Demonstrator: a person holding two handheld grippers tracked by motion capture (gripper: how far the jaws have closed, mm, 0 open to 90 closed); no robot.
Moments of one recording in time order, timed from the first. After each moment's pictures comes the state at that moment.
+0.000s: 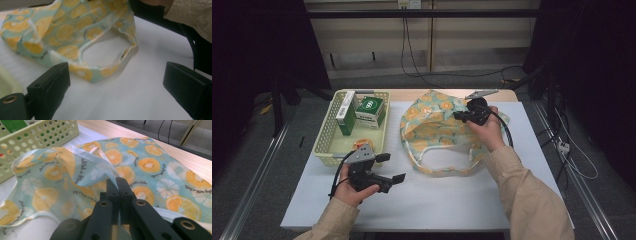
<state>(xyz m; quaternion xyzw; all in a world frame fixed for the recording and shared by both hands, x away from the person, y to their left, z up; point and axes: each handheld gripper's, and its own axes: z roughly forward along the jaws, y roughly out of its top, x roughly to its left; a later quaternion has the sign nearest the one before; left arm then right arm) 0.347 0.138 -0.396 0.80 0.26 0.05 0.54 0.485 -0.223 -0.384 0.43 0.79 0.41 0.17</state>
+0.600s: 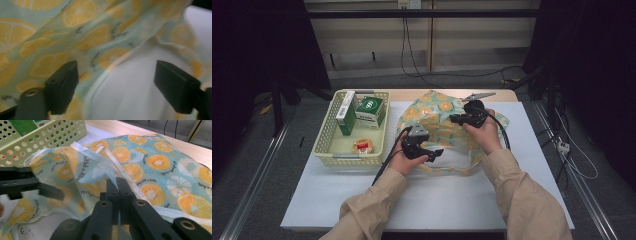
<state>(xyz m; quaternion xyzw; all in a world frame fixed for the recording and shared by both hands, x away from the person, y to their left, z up) 0.449 0.016 -0.448 0.84 0.26 0.08 0.47 0.477 -0.212 -0.385 0.44 0.78 0.42 0.15</state>
